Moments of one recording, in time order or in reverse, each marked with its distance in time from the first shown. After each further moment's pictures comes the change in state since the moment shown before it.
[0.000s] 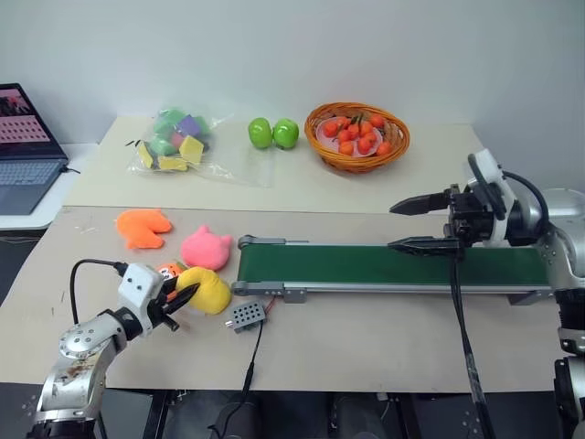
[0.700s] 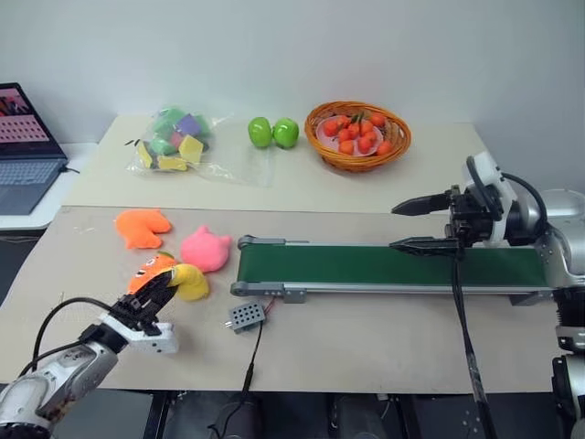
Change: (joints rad) left arm 0.089 0.229 -0.081 0.210 1.070 -0.720 1.089; right arm -0.012 0.007 0.009 0.046 -0.028 -0.032 0.023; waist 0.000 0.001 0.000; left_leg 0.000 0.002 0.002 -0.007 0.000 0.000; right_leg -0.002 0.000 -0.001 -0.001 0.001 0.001
